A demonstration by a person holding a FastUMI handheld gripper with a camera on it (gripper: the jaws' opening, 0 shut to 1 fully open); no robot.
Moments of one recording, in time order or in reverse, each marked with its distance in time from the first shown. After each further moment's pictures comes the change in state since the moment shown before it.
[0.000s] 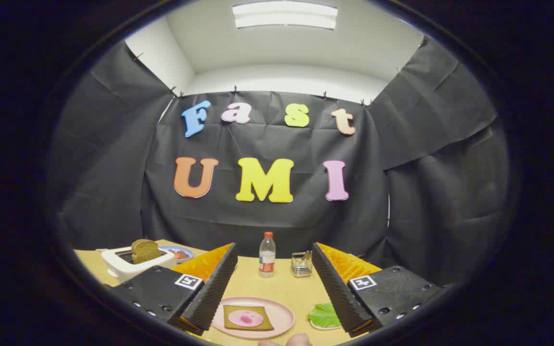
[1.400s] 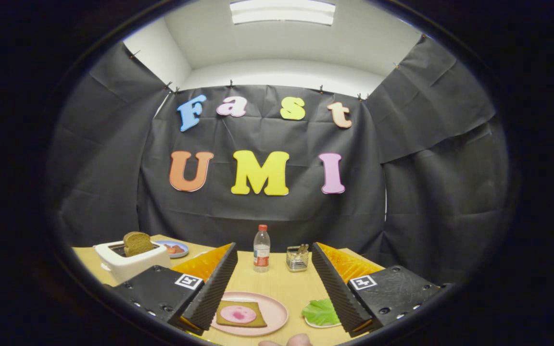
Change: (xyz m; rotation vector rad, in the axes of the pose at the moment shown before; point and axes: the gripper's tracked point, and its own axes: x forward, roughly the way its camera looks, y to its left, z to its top) arm 0.005 -0.026 -0.009 -0.008 0.025 -0.031
